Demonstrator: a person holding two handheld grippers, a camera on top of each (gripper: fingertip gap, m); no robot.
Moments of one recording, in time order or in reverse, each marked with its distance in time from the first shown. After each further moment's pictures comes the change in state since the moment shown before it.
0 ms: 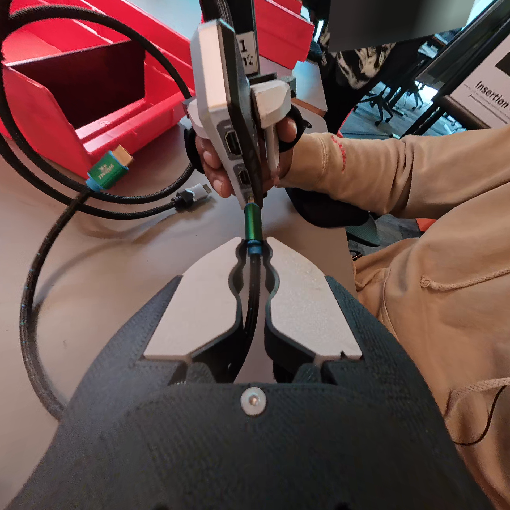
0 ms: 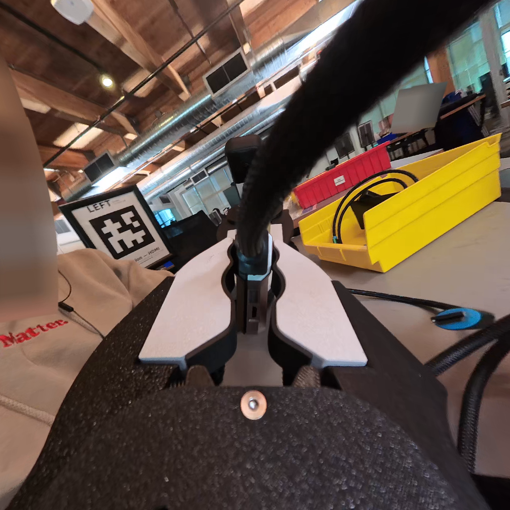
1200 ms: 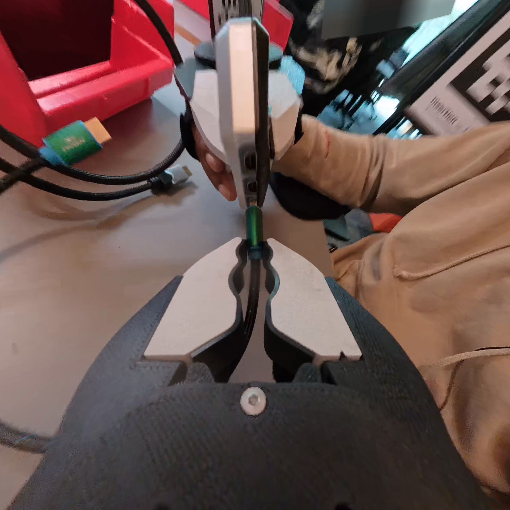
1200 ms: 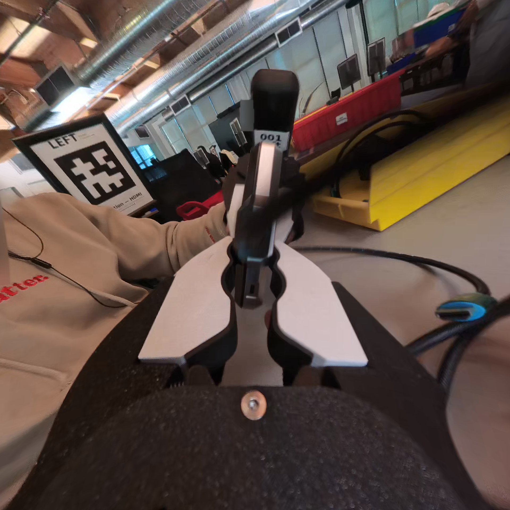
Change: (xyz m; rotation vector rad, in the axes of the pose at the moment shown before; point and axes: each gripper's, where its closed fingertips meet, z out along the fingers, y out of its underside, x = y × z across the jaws) left arm 0.000 0.013 0.002 -0.019 0.128 -0.106; right arm 0.001 0.029 0.002 -0.253 0.033 -0.044
